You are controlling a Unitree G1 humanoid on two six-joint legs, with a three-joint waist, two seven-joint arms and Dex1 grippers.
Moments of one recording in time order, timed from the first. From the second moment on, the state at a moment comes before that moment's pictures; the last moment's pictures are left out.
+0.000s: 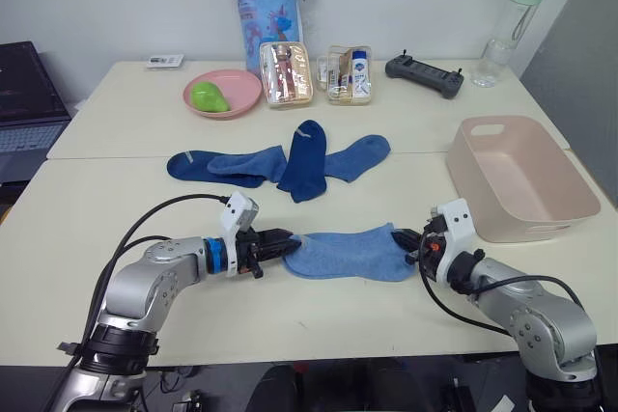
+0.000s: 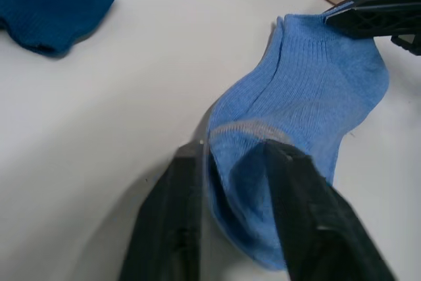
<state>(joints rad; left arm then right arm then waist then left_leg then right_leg) -0.25 0.60 -0.02 -0.11 -0.55 0.72 -0.91 -0.09 -0.34 -0.07 -0.56 0.53 1.00 0.32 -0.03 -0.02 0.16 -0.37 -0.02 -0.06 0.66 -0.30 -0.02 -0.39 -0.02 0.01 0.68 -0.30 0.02</state>
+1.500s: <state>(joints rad) -0.27 0.50 -0.30 -0.10 -0.23 0.30 -0.90 -0.09 -0.45 0.17 -0.26 0.29 0.45 0.62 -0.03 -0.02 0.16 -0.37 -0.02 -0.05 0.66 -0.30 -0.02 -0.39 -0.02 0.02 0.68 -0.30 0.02</state>
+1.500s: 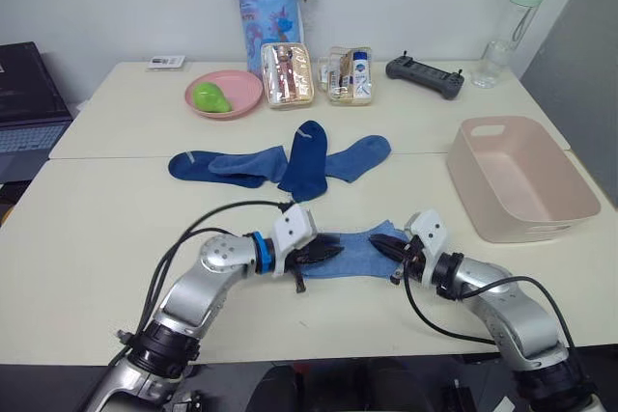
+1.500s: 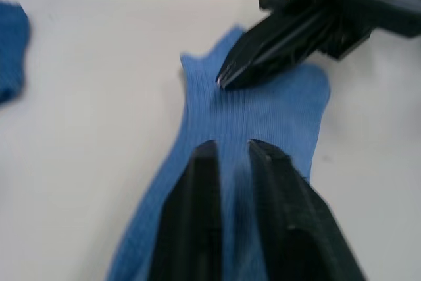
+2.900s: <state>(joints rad) 0.05 0.59 0.20 -0.11 -0.40 0.26 -0.84 0.07 -0.63 -0.21 -0.34 0.46 0.50 0.72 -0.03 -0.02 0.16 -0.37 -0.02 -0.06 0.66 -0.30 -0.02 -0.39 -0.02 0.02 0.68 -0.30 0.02</state>
